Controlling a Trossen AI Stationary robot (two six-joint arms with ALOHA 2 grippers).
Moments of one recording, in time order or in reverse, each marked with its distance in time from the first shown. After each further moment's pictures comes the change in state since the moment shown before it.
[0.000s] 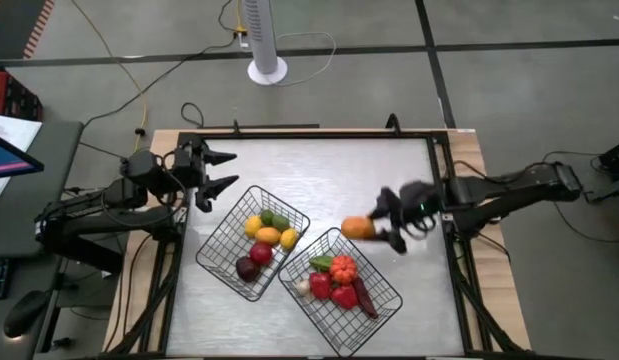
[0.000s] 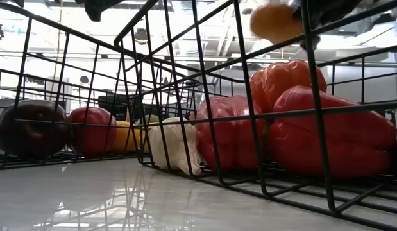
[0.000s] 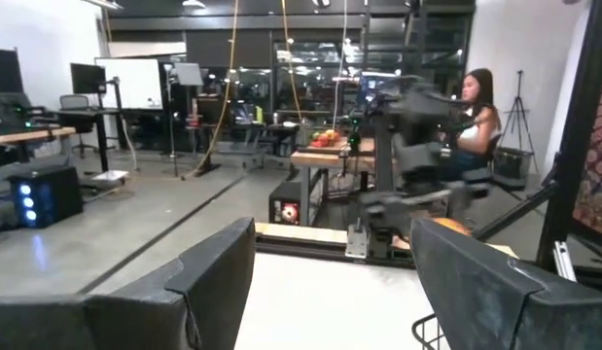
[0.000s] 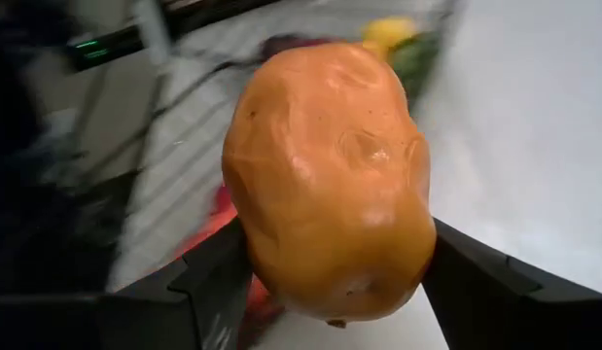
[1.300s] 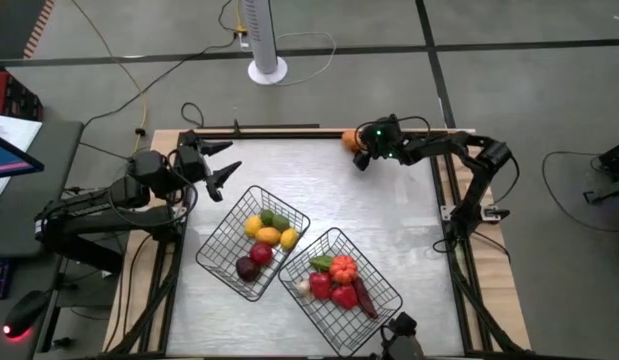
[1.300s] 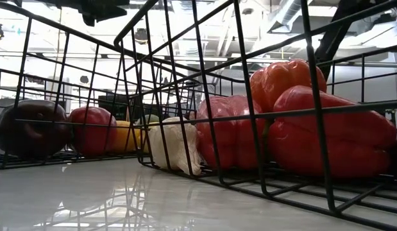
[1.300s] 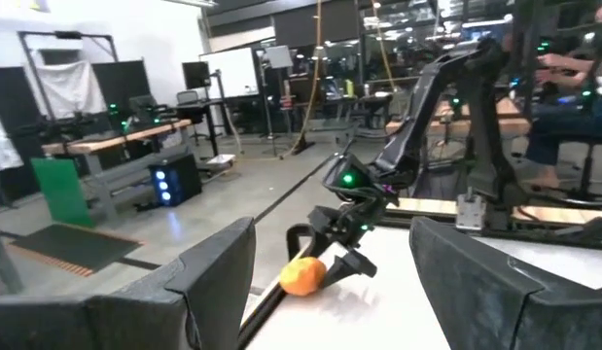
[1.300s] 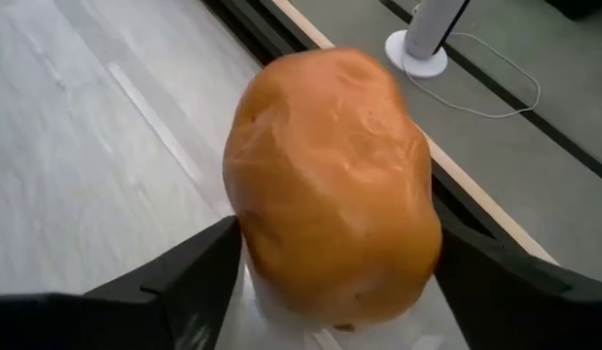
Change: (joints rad) left arm 0.001 0.026 0.000 -0.043 -0.257 0.155; right arm -0.927 0.785 -0.060 0.752 0.082 -0.542
